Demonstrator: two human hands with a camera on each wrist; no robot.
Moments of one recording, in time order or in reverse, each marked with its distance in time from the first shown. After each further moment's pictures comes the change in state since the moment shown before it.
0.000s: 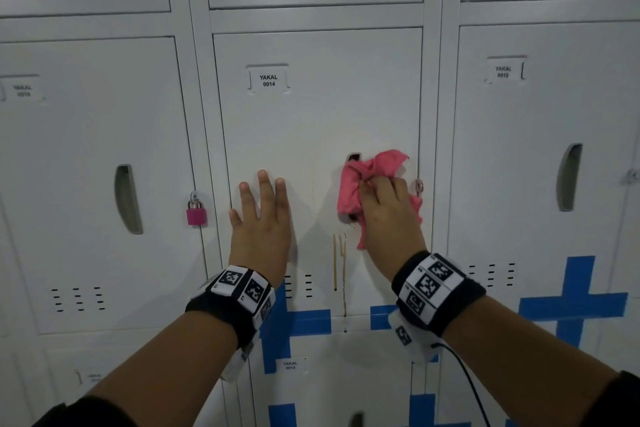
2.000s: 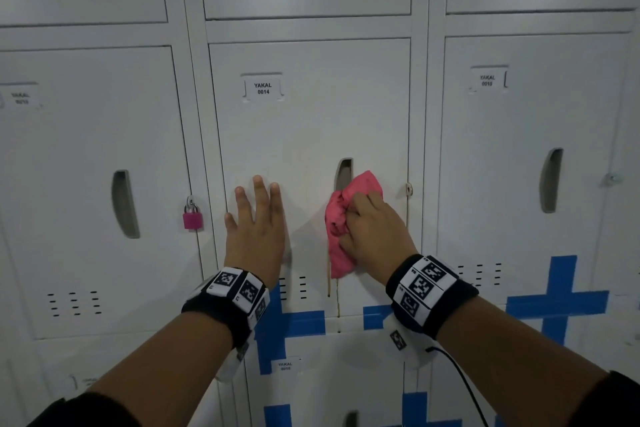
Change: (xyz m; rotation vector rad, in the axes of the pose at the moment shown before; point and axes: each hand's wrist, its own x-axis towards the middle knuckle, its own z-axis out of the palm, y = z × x) left_hand -0.002 -0.001 -0.008 0.008 -0.037 0.001; right_hand -0.001 0.002 0.003 0.083 -0.100 -0.154
